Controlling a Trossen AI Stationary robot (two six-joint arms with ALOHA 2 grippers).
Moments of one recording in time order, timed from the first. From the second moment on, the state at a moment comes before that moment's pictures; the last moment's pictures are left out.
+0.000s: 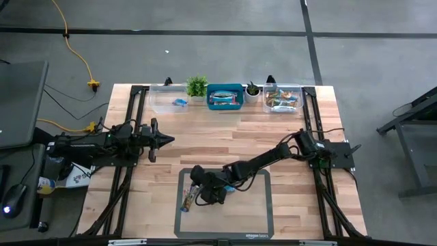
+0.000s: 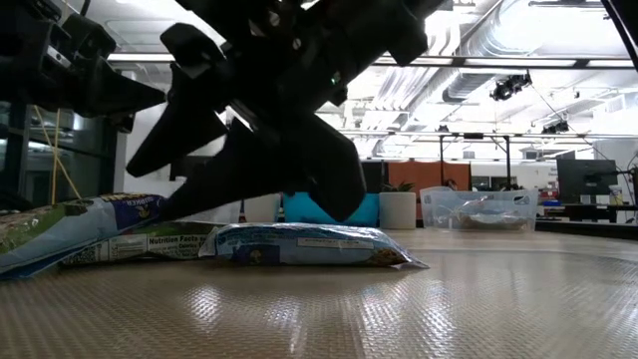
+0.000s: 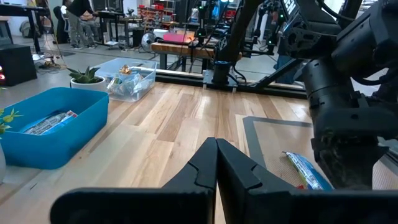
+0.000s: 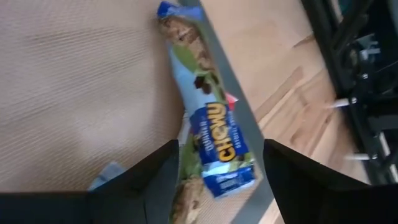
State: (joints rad) left arm 0.05 0.05 0.02 0.00 -0.04 -0.08; right arm 0.30 2.24 1.55 0.00 0.08 -0.87
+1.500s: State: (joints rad) left arm 0.05 0.05 0.02 0.00 -0.04 -0.08; right arm 0.24 2.27 1.55 0.05 -0.05 -0.76
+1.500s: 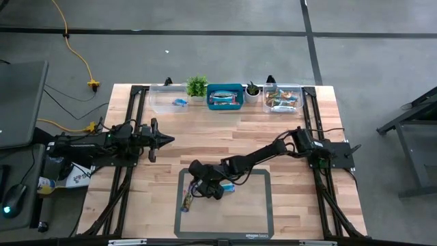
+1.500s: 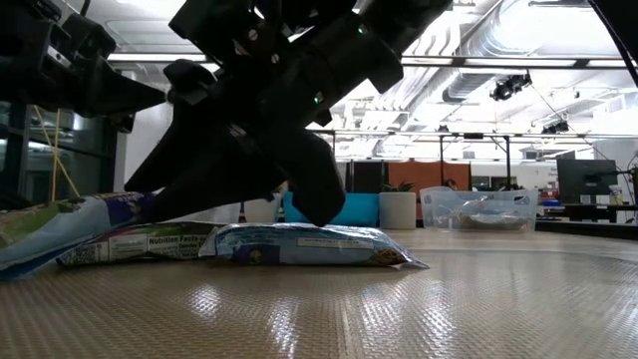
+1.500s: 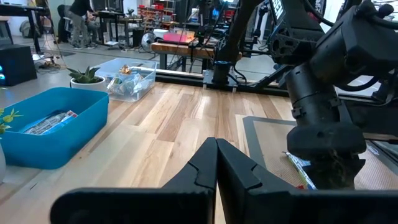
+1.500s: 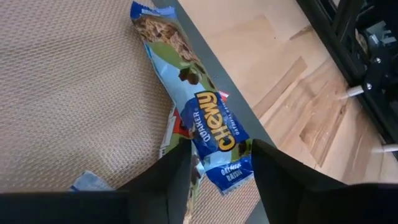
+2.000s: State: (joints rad) left arm 0.05 0.05 0.02 0.00 -0.04 -0.08; right arm 0.25 2.27 1.55 0.04 0.00 -0.76
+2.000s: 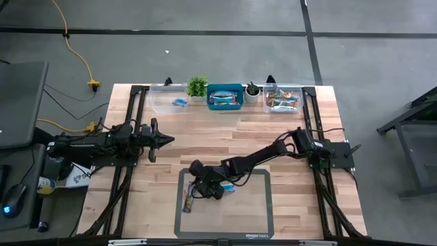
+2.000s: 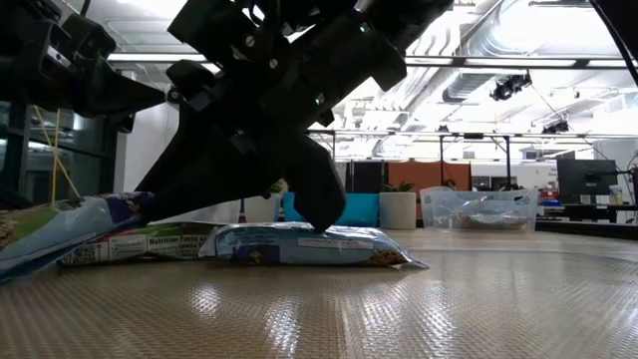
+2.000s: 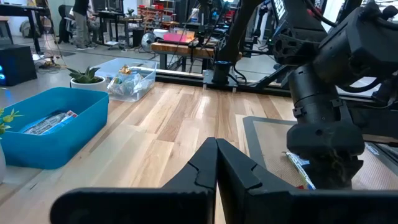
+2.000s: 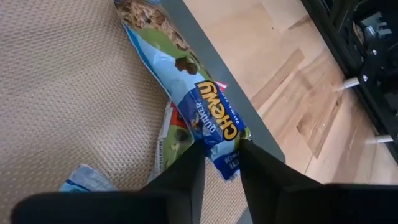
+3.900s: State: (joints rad) left arm 0.05 0.05 0.02 0.00 -0.04 -0.08; right arm 0.28 2.27 2.05 0.00 0.37 -0.32
